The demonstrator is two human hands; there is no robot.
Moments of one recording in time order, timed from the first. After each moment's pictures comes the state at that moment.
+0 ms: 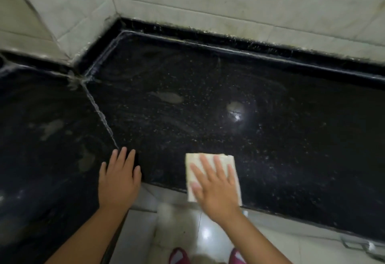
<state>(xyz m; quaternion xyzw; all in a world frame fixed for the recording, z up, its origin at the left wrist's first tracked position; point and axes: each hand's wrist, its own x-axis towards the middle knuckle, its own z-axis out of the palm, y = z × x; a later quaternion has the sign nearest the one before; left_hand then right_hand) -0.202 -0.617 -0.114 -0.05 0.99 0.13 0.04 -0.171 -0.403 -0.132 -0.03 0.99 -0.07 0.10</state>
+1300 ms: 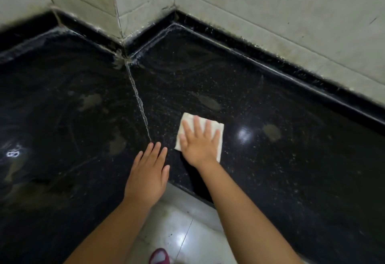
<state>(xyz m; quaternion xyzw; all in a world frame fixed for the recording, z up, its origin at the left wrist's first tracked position) -0.206 -0.632 -0.125 0.00 0.99 0.13 0.08 -0.296 -0.513 -0.113 -0.09 0.97 -0.07 0.21</state>
